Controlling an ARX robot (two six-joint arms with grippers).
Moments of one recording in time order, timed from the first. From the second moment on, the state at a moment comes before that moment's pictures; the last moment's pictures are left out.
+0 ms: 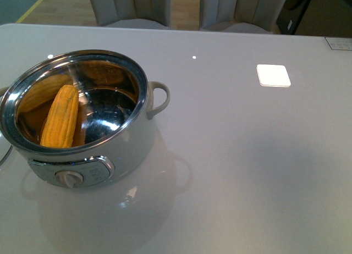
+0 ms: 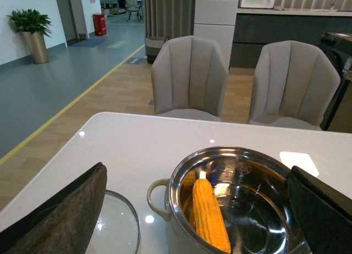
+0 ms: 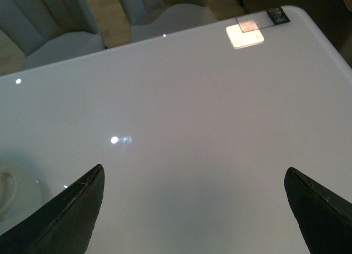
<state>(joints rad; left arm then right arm) 0.00 0.00 0.01 0.00 0.00 0.00 0.25 0.85 0.41 -0.01 0.37 0.34</state>
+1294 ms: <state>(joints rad) 0.00 0.00 0.01 0.00 0.00 0.00 0.13 0.37 0.04 0.33 0.13 0.01</state>
